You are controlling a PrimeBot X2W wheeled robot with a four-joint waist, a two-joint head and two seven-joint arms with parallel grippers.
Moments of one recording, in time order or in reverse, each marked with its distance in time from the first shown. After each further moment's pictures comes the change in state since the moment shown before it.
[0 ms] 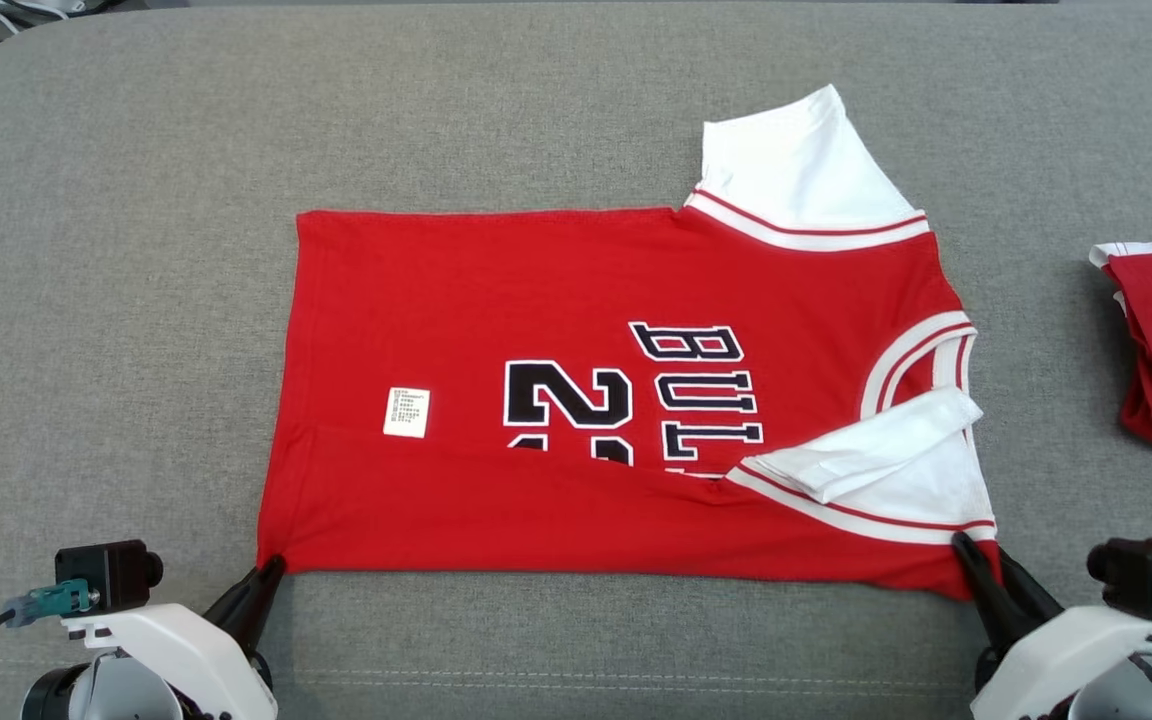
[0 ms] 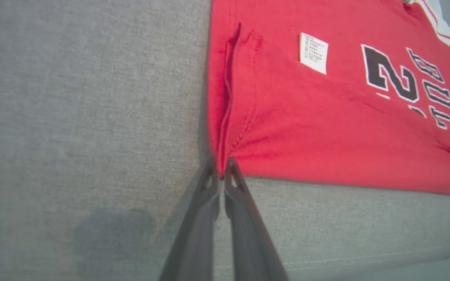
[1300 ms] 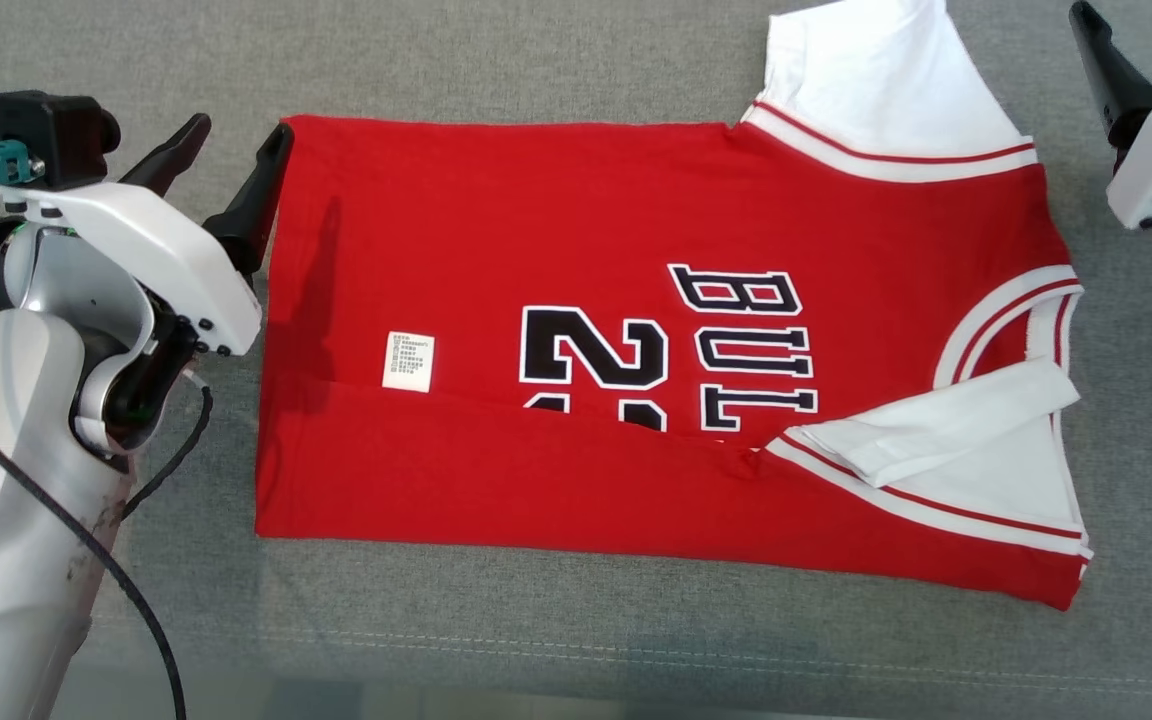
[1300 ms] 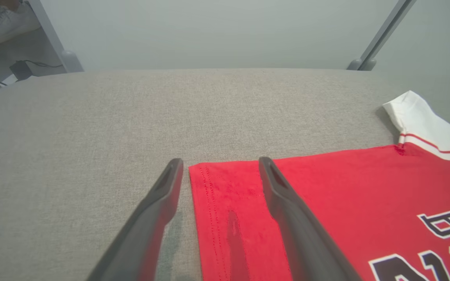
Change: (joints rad) left arm -0.637 0.000 -0.073 0.117 0.141 -0.051 0.020; right arm -0.834 -0.208 0.123 0.281 -0.039 -0.002 0.123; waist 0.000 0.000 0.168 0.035
